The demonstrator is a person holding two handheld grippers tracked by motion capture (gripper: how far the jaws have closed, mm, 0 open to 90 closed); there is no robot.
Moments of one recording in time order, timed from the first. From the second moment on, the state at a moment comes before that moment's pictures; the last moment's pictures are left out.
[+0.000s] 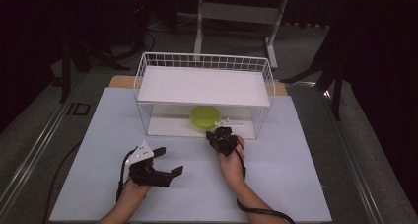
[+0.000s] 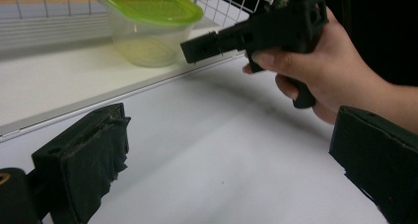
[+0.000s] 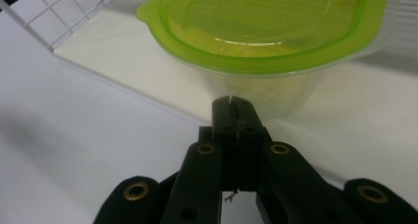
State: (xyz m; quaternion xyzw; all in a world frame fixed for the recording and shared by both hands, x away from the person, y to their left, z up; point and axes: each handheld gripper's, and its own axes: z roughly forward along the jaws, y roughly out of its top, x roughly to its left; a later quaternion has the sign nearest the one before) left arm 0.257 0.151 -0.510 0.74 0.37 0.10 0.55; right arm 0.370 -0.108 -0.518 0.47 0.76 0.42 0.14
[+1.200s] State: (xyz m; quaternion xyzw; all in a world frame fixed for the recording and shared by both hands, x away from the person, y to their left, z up) left arm 0.247 0.151 -0.502 0.74 0.35 0.12 0.56; right arm 0.329 -0.128 -0.504 0.39 0.78 0.47 0.14
